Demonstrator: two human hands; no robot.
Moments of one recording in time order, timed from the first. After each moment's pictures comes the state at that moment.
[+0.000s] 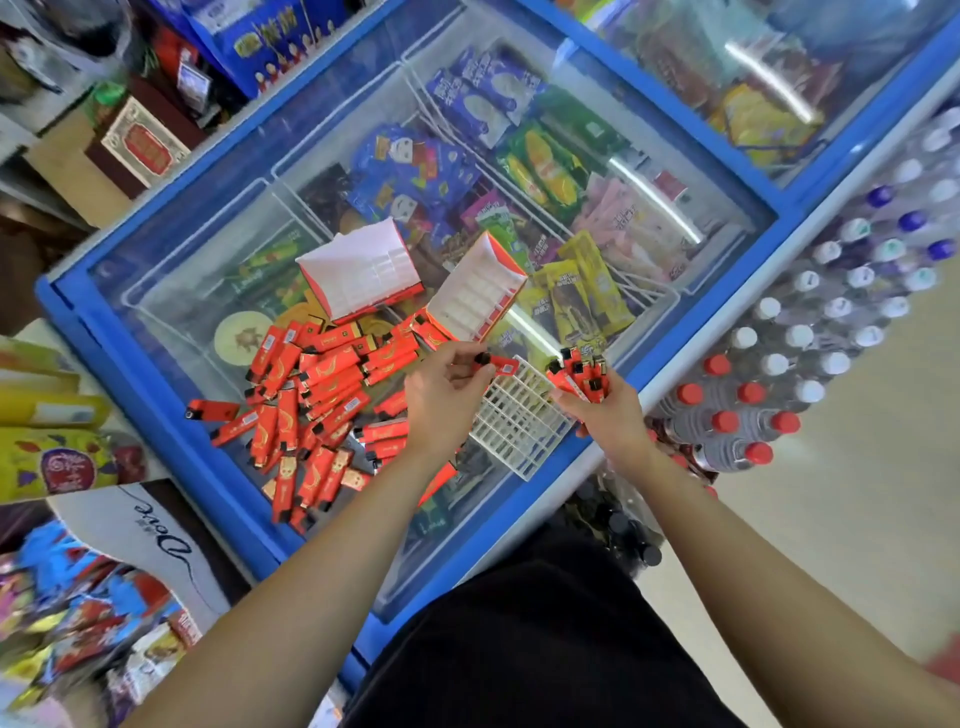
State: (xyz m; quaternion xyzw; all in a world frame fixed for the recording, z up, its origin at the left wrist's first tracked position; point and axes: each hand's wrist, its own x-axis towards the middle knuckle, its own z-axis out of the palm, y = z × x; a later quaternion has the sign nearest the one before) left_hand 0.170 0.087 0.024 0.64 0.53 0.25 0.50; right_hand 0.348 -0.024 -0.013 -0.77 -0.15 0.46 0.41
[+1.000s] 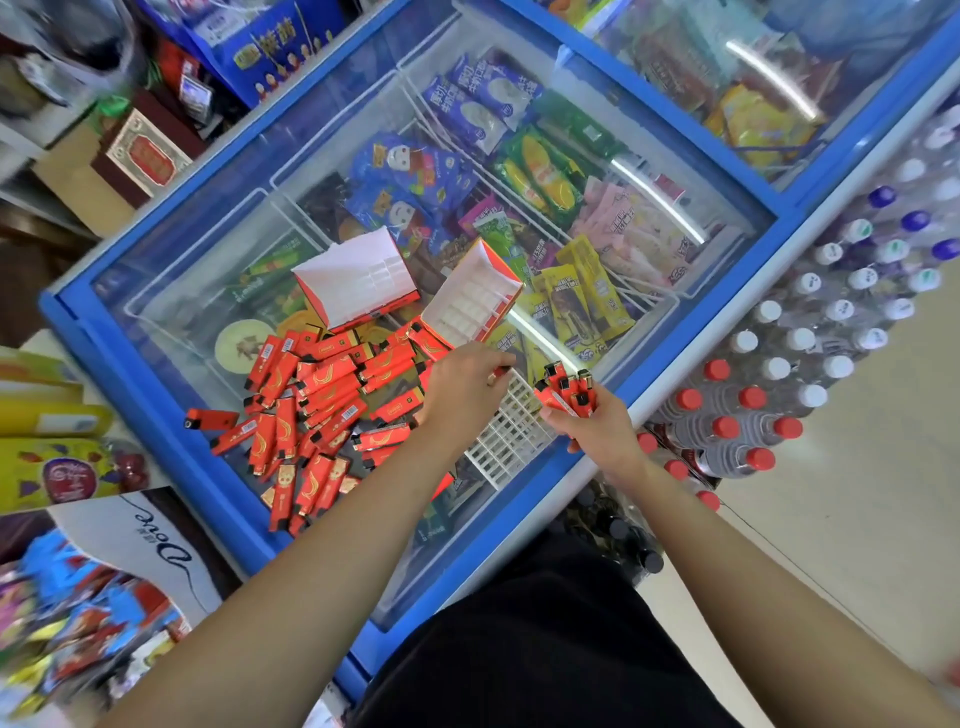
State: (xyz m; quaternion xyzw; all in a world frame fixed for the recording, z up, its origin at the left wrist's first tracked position) left_hand 0.194 0.105 0.003 0.84 0.42 0.12 0.32; right_hand 0.343 -0.028 -0.012 -0.74 -0.16 0.51 0.40
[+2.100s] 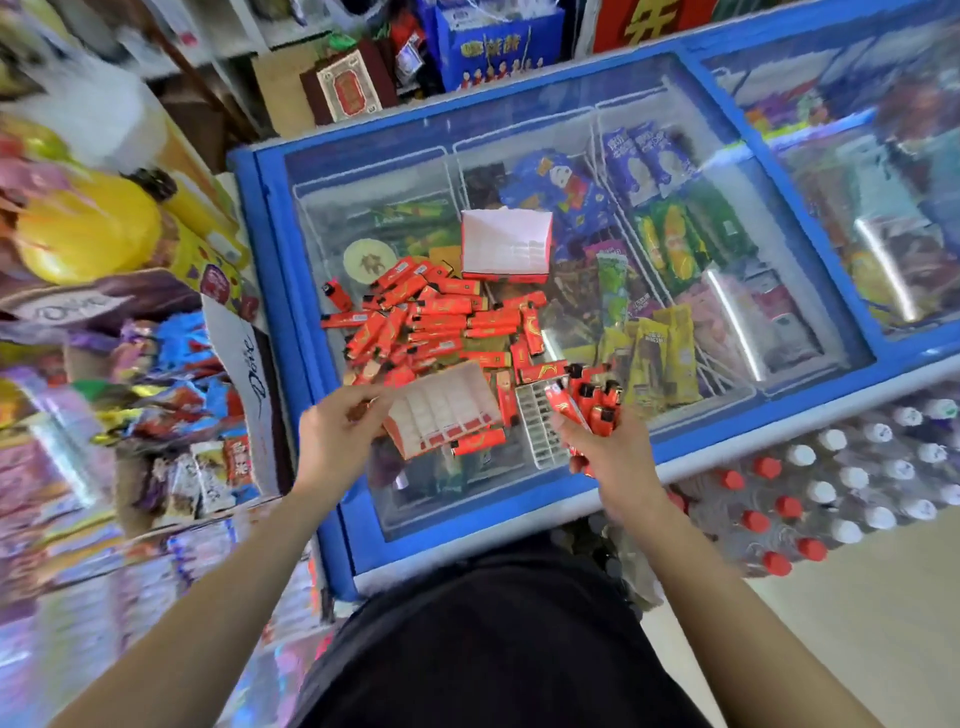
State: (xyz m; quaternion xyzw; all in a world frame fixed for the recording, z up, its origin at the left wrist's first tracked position) left_hand -0.035 0.008 0.046 0.53 0.70 0.29 0.38; right_hand 0.268 -0.030 0.068 -0.66 -0.30 0.55 0.41
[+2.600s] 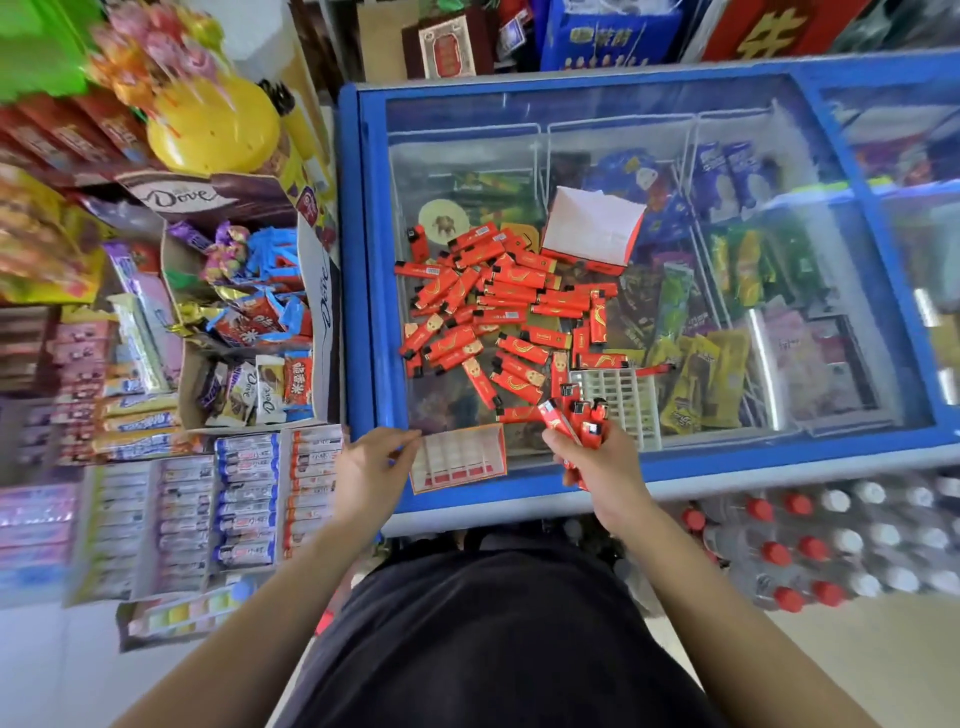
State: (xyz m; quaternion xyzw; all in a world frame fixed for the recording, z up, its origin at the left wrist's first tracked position) left_hand -0.056 -0.103 0.001 0.54 0.75 0.22 0.30; right_hand 0.217 -0.050 0.042 -0.67 -0.33 0.60 0.29
